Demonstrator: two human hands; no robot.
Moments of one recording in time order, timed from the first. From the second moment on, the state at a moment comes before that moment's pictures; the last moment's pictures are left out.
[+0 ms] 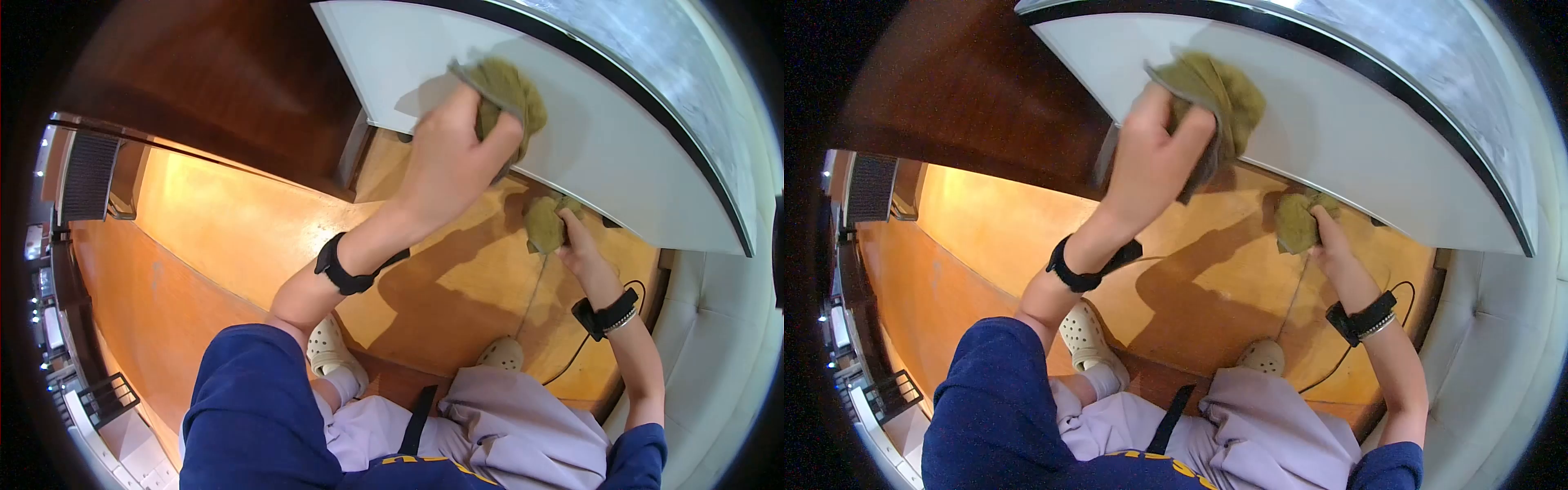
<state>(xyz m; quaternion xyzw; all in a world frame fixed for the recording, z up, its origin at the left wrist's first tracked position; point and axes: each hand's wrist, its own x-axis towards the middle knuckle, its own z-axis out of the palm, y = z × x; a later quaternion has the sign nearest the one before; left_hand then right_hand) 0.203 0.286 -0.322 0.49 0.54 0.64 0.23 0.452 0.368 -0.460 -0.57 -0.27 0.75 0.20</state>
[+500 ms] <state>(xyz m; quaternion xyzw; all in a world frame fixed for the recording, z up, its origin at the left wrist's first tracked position) 0.148 0.289 -0.372 0.39 0.75 0.53 -0.02 0.423 0.352 -0.484 -0.56 -0.50 0.66 0.08</state>
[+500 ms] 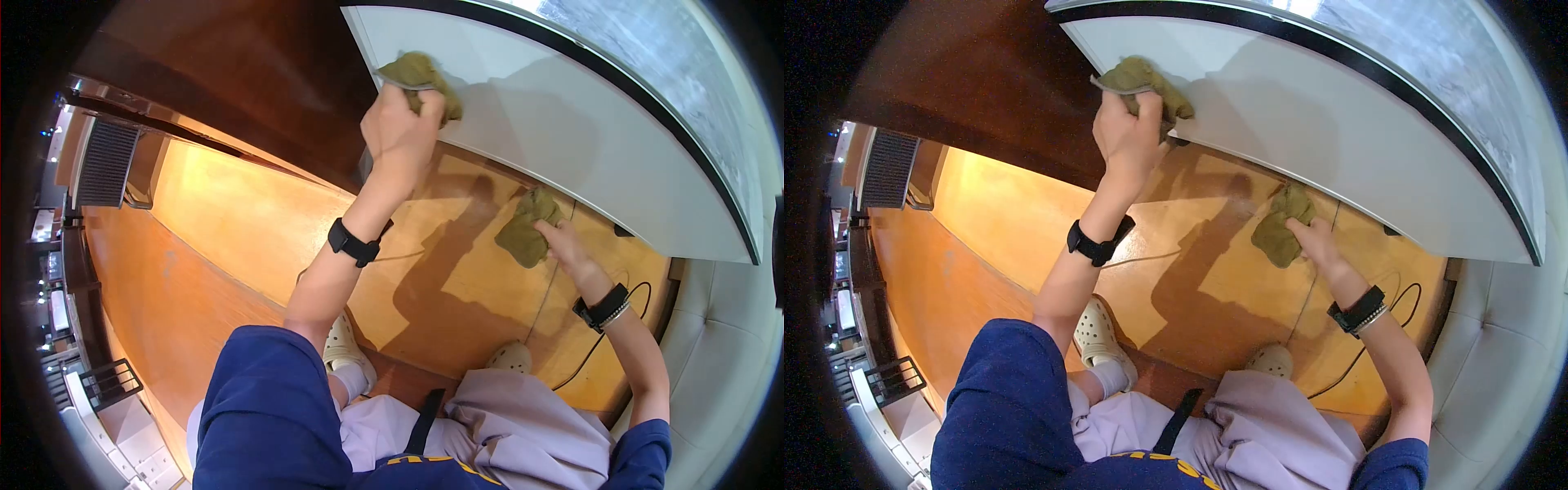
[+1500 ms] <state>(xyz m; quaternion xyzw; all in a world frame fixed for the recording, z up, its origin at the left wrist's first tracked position) 0.191 0.285 -0.511 0.73 0.61 0.28 -0.15 0.407 0.386 -0.419 -0.12 -0.94 -0.17 0.28</state>
